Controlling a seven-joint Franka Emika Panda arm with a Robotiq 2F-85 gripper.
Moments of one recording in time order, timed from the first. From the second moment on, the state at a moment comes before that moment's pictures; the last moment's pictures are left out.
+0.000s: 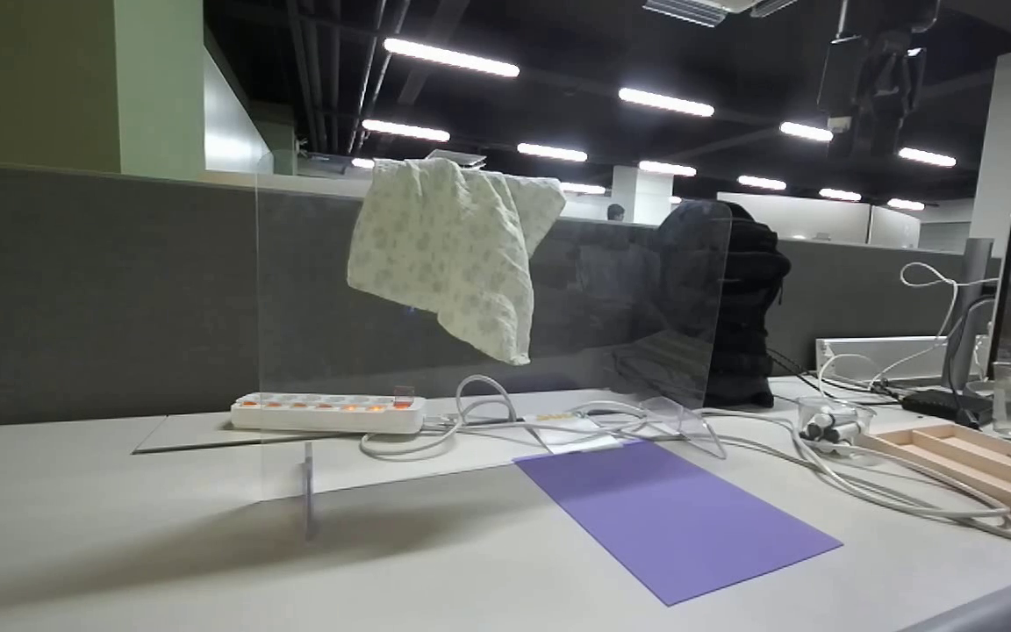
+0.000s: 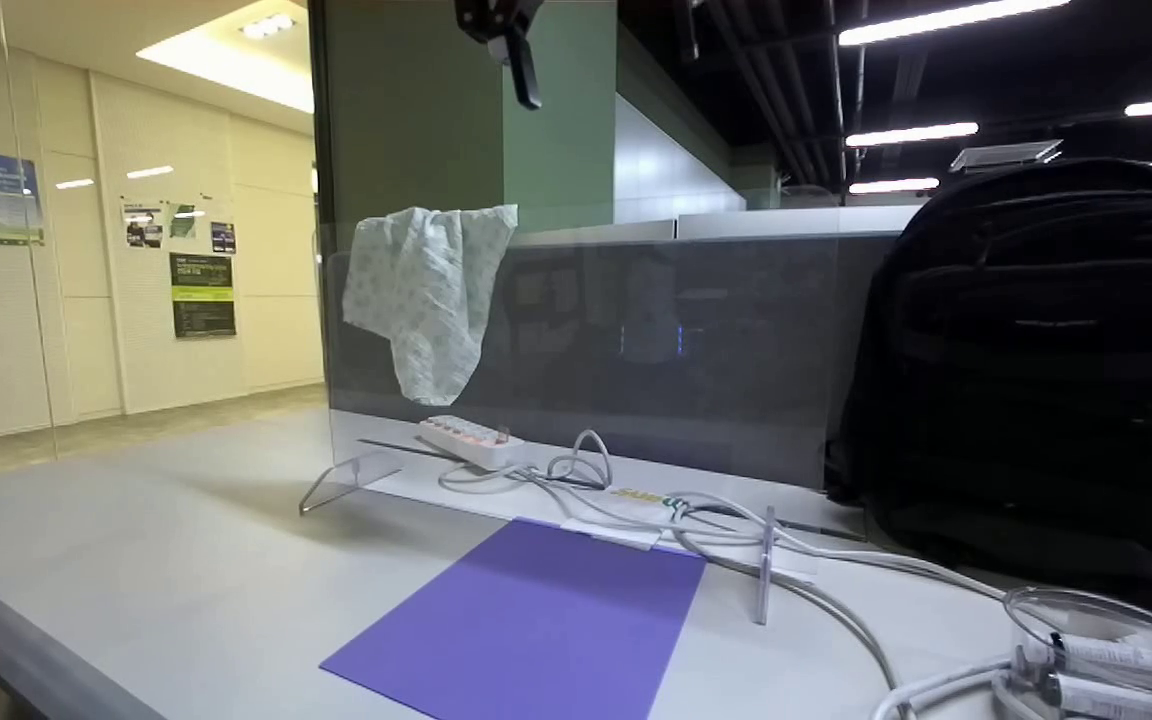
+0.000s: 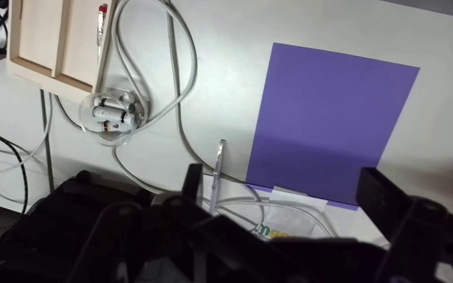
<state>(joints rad) -0.14 -0.61 -0.27 -2.47 -0.27 2.07 -0.45</state>
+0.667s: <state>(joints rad) 0.00 -0.42 -0.07 -2.50 -0.20 2.54 -0.35</state>
